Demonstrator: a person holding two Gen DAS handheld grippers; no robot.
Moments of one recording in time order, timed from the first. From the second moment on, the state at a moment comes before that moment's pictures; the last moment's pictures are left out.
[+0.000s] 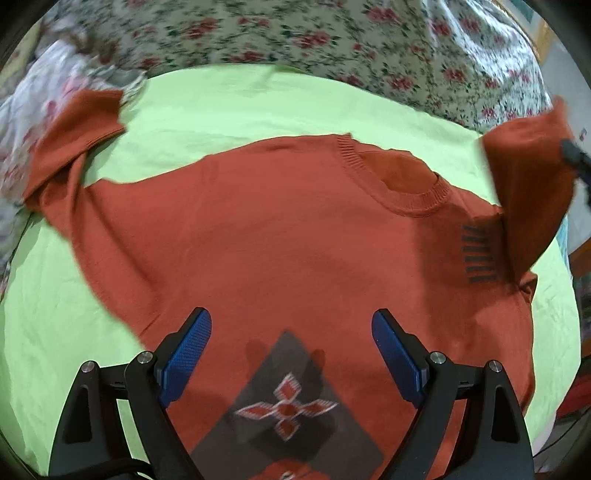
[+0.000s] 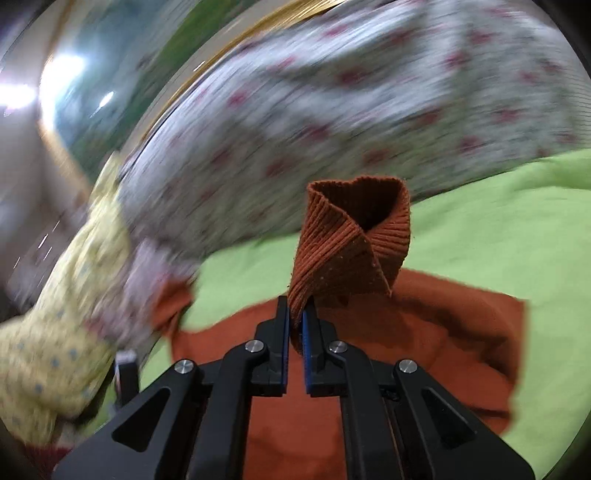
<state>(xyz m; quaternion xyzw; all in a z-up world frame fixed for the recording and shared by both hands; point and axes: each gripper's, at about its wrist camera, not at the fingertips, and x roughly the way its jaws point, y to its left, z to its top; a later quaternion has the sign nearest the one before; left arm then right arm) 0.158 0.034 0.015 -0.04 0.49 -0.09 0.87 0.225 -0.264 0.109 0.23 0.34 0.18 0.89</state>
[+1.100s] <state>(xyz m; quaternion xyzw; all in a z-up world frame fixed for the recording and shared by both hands) 0.211 0.025 -0.043 -0.13 0.53 -0.11 0.83 0.207 -0.264 -0.005 0.36 0.46 0.16 0.80</state>
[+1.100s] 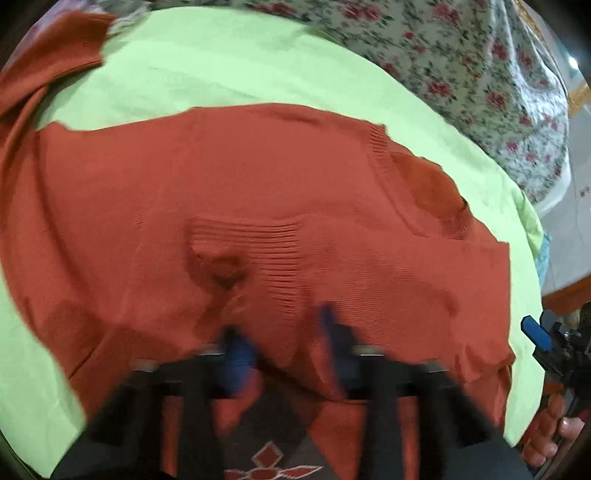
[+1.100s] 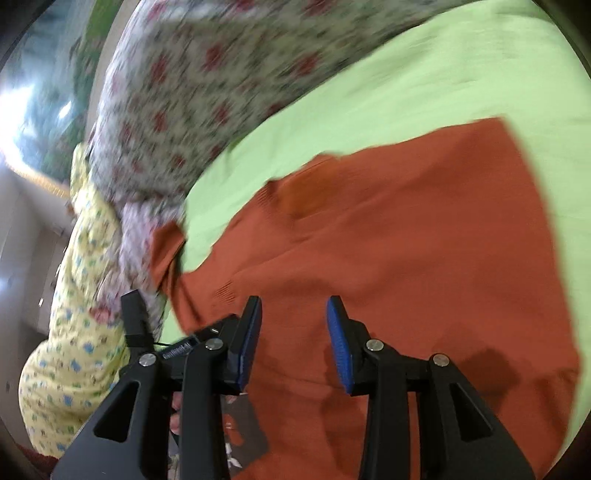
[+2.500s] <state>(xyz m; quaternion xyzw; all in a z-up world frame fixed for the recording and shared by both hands) 0.204 0.042 -0.030 -0.06 0.53 -0.09 0.84 0.232 -0.386 -0.051 0.29 0.51 -0.04 0.81</state>
